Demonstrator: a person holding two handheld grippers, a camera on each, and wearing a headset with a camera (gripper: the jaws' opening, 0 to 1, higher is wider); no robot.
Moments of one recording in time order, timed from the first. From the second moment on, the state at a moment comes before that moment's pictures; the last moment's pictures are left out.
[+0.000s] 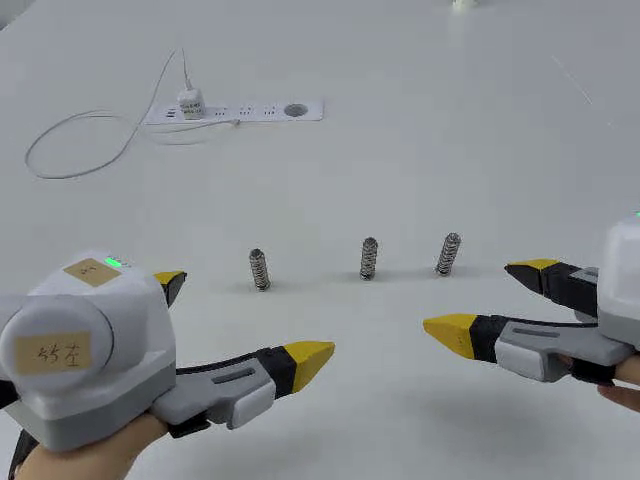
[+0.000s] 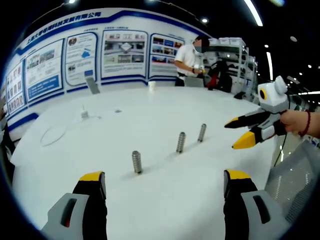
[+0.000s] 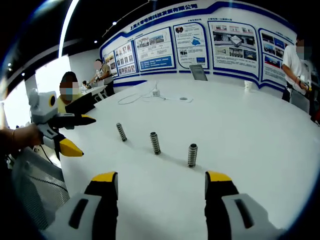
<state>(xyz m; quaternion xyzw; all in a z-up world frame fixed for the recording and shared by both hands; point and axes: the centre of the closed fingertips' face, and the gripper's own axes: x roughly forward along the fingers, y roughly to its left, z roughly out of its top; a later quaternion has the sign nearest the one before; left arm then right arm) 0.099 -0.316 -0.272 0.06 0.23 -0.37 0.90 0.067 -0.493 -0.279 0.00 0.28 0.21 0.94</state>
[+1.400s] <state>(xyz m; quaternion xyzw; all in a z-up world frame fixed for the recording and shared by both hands) 0.090 -0.308 -0.271 0.06 0.24 -0.37 0.90 0.050 -0.489 -0.269 0.00 0.26 0.19 0.95</state>
